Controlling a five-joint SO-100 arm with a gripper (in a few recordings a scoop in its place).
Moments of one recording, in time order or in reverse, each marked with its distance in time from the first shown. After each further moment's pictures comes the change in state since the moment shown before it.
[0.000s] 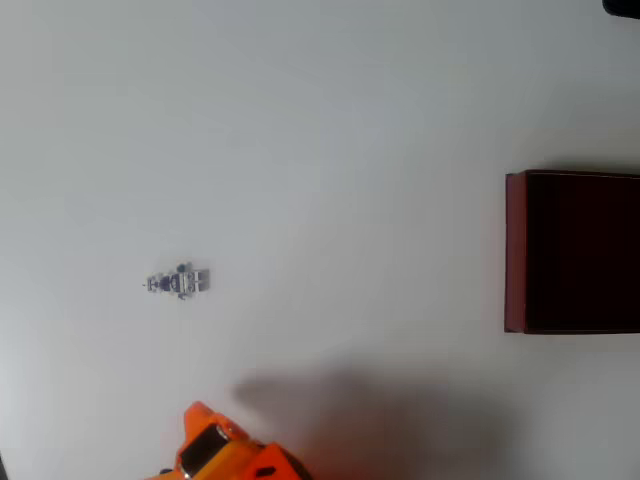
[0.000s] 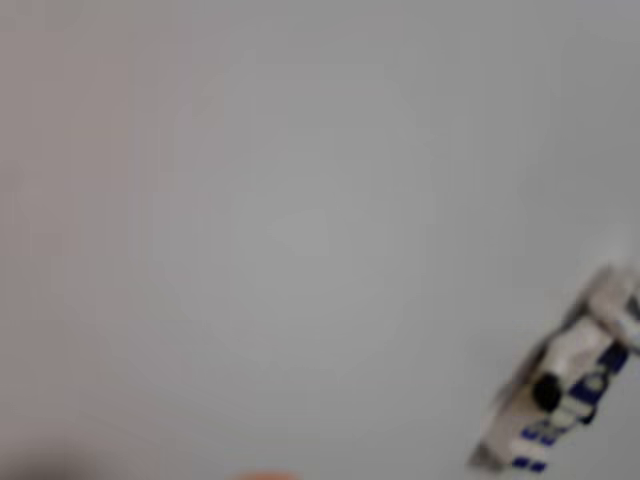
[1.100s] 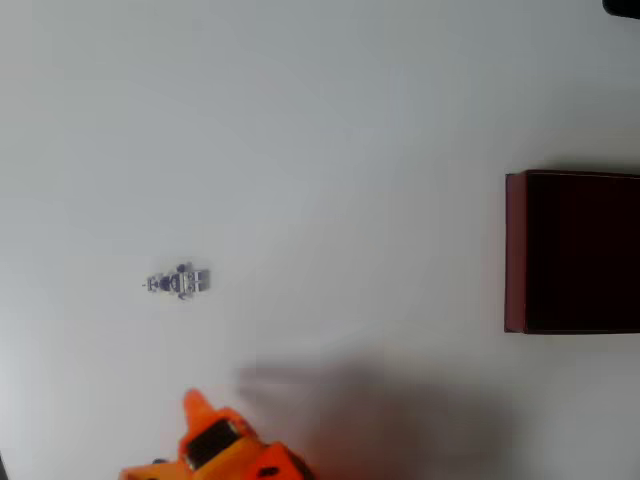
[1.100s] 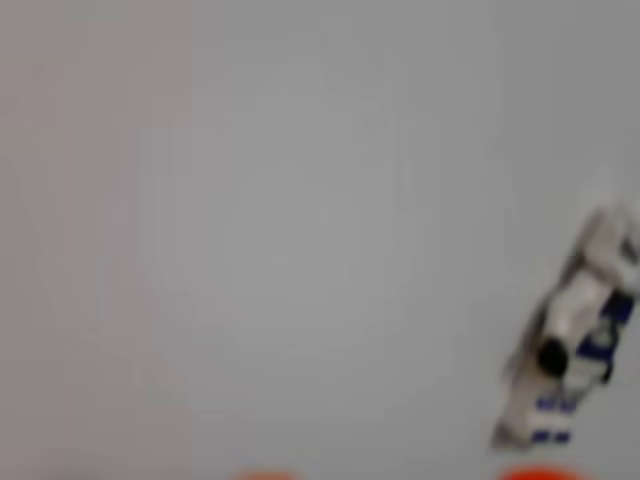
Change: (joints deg) arm -1.7 0.4 0.0 -0.1 11.8
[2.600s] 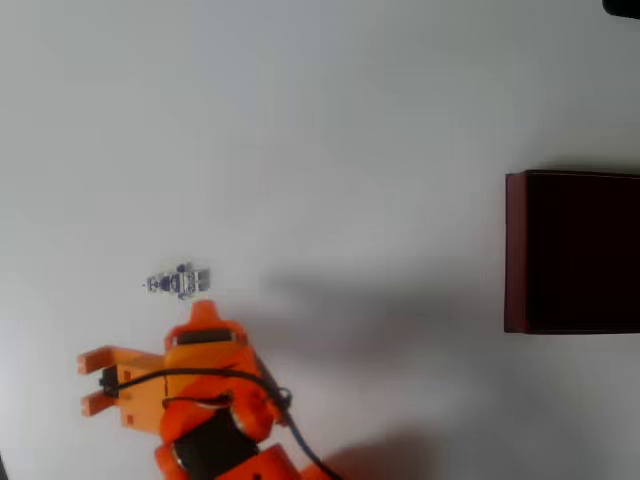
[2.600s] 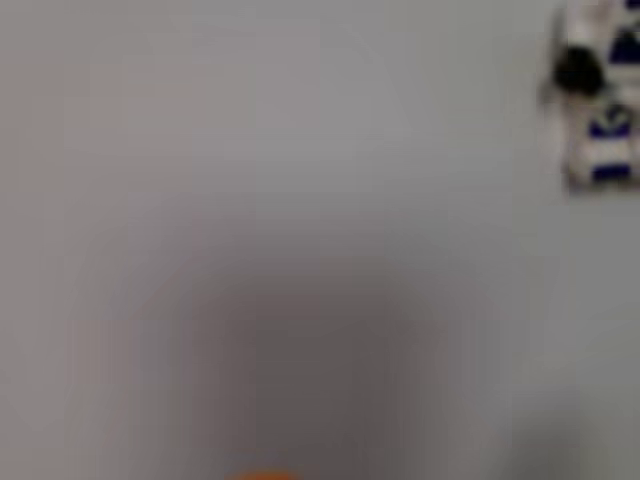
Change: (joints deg) arm 15.0 -65.0 -35.9 -7.7 16.7
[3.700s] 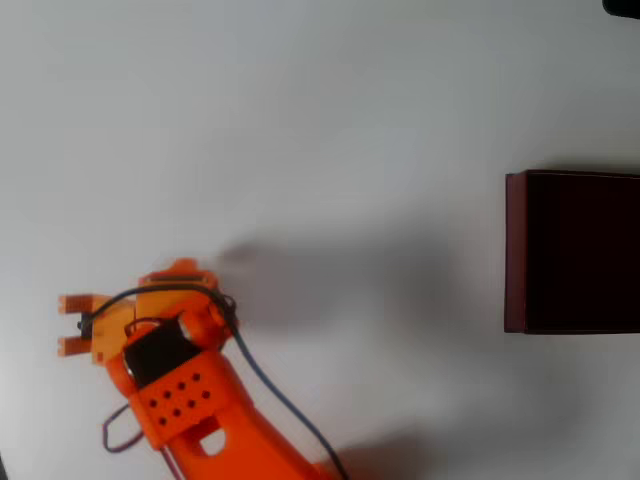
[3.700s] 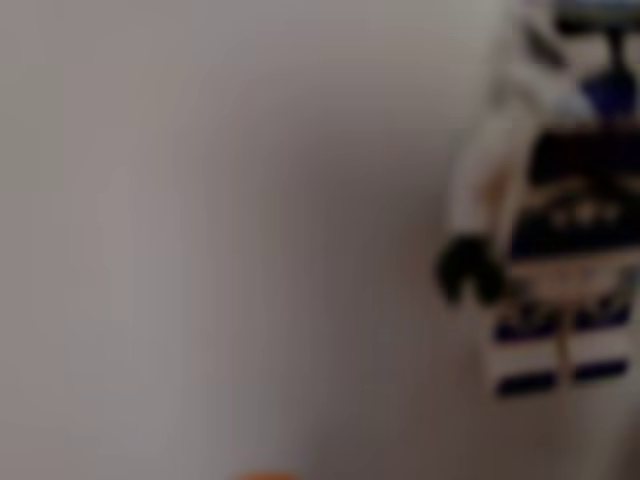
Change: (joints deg) arm 0.6 -27.2 -16.3 -3.7 3.9
